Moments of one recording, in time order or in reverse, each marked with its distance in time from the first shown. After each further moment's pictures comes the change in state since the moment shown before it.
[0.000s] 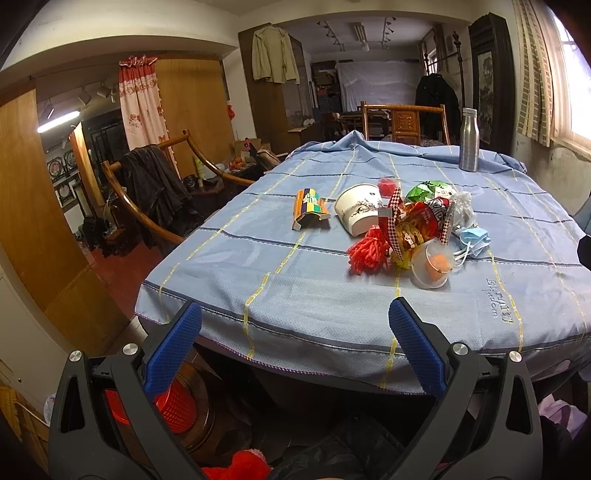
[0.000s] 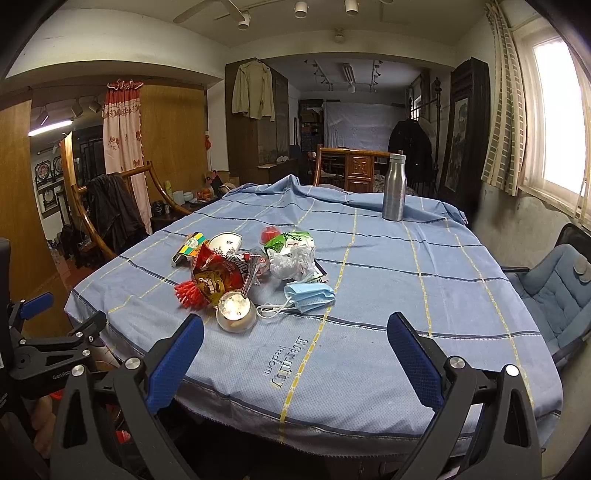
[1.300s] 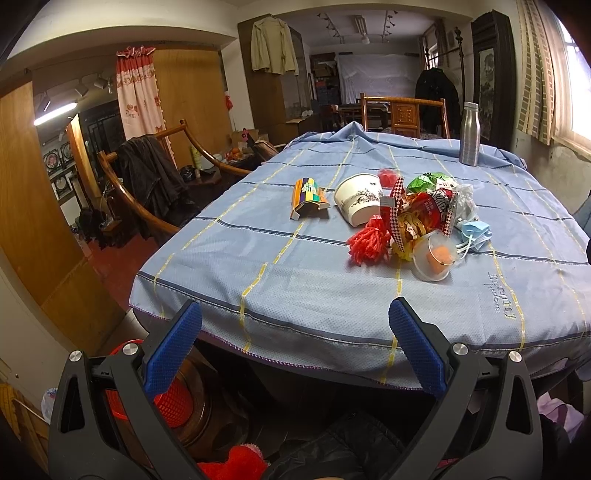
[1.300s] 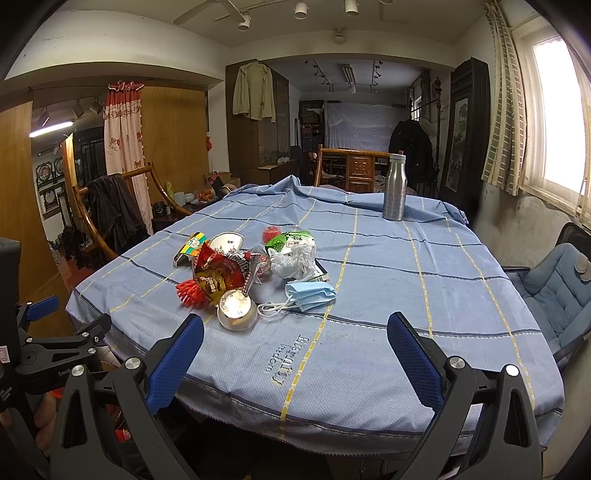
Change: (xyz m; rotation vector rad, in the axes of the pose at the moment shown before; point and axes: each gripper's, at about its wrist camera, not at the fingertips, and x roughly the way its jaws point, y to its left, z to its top) left arm 0.008 0.004 -0.002 -0.009 0.032 -0.015; right arm 0.003 0.002 -0.002 0.003 0.001 0.005
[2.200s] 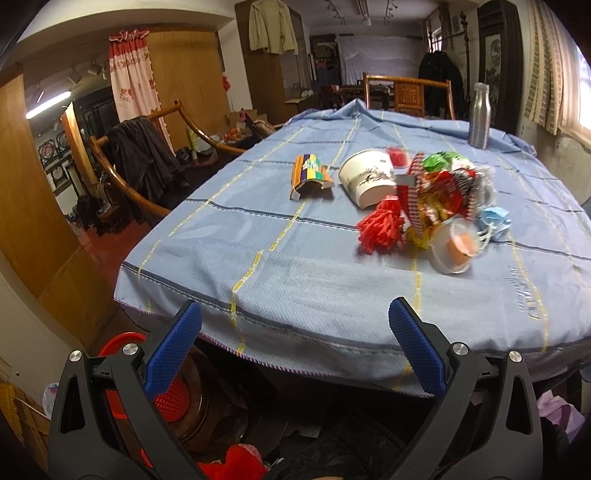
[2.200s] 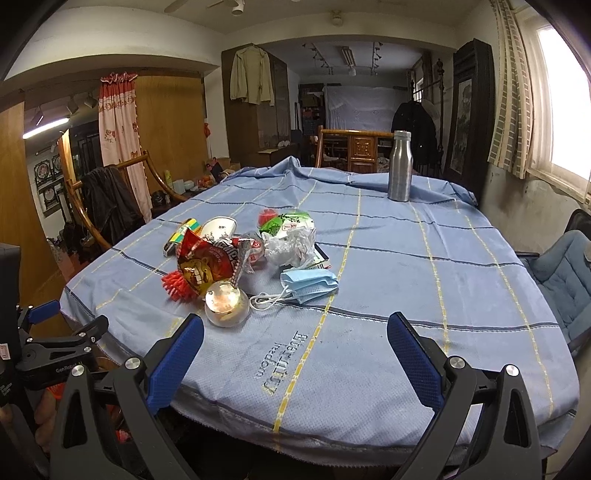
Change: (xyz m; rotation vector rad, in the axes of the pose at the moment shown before) left arm 0.047 0.000 0.001 0.005 0.089 0.004; right arm 0.048 -0.009 -0.003 0.024 0.074 0.016
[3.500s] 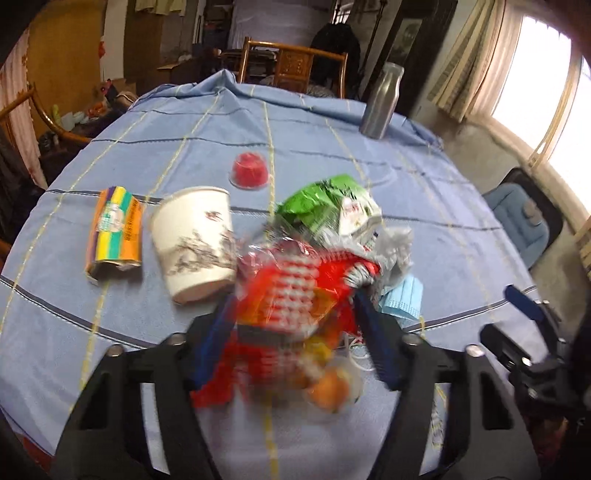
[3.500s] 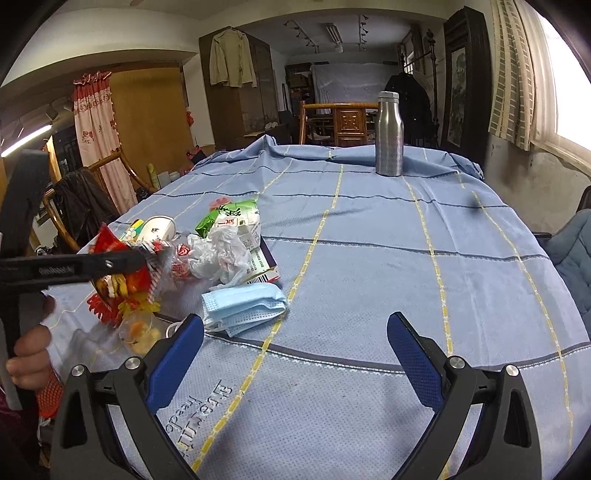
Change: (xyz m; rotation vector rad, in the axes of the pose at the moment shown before) left arm 0.100 -0.069 0.118 0.071 0.157 -0.561; right arm 0.102 -0.069 0.021 0.065 0.073 0.006
